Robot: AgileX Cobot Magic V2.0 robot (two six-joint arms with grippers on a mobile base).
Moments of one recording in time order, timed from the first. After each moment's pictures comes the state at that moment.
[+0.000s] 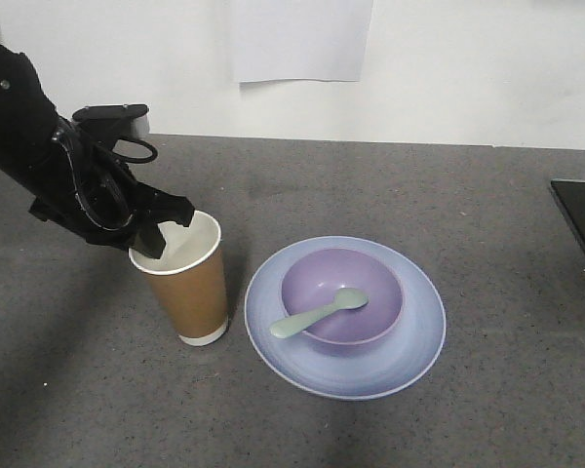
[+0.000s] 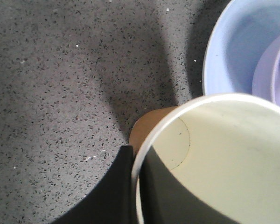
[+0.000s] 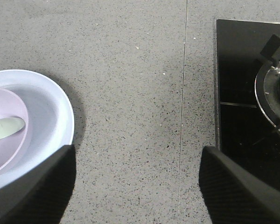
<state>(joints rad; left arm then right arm) -0.29 1.67 -1.47 -0.25 1.12 -0.02 -0.02 0.98 -1.15 0.05 1.03 -0.03</state>
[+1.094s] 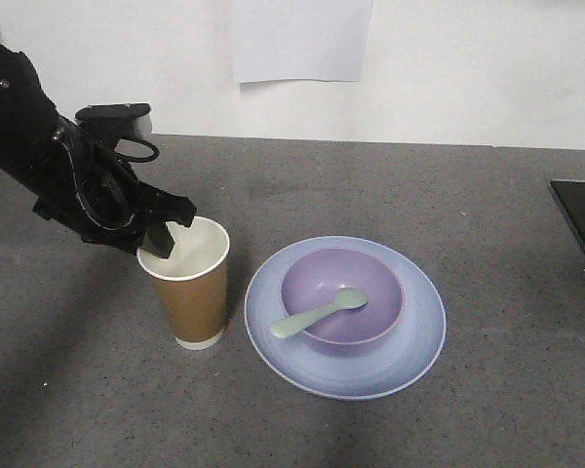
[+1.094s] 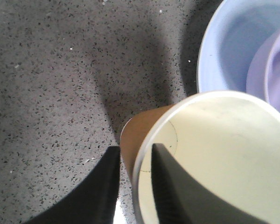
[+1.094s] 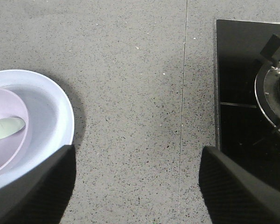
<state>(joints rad) -0.29 1.67 -1.47 -0.27 1.12 0.01 -0.02 0.98 -1.15 0.05 1.03 -0.03</state>
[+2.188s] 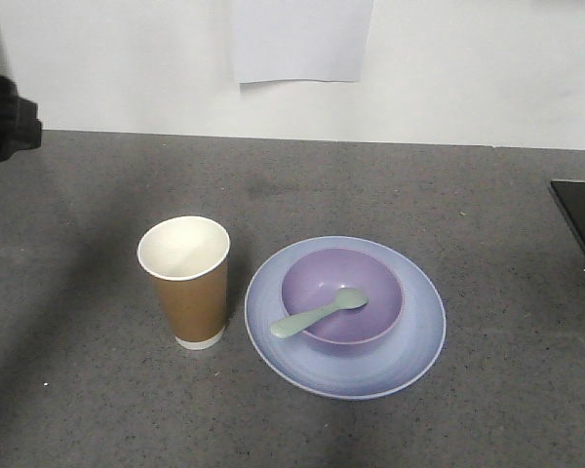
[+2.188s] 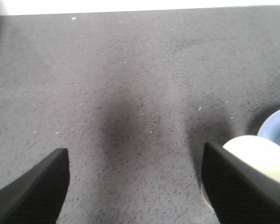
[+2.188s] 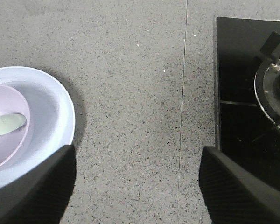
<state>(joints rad) -0.29 1.19 -1.36 0.19 1.01 -0.33 -0.02 0.95 -1.13 0.05 1.03 -0.03</state>
